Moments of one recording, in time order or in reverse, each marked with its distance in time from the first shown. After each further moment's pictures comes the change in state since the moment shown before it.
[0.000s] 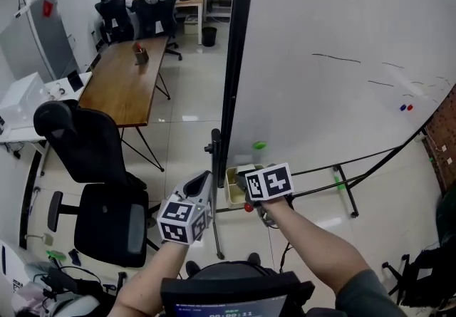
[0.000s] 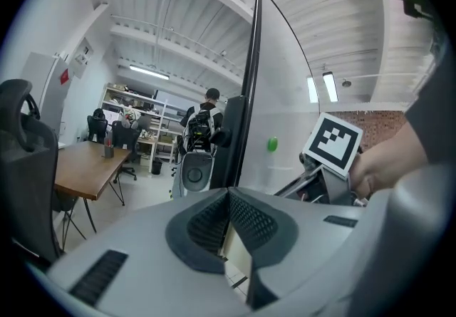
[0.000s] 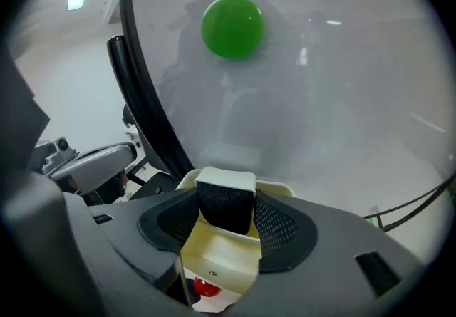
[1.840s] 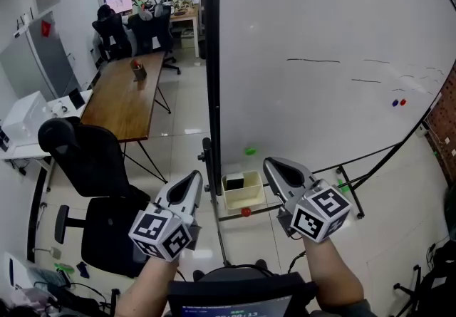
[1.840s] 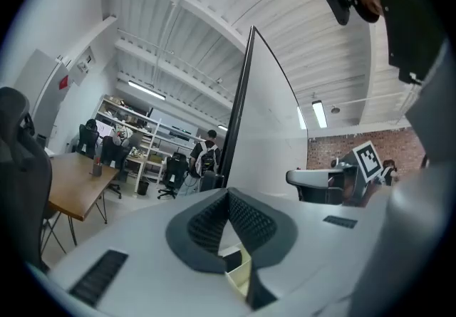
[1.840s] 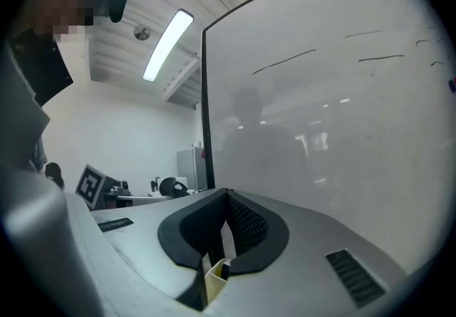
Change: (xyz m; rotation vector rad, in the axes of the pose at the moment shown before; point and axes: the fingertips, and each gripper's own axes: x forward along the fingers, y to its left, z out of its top) left arm -0.055 -0.038 0.095 -0.047 -0.208 -0.093; right arm -0.214 0.035 0.088 -0.172 -0.802 0.180
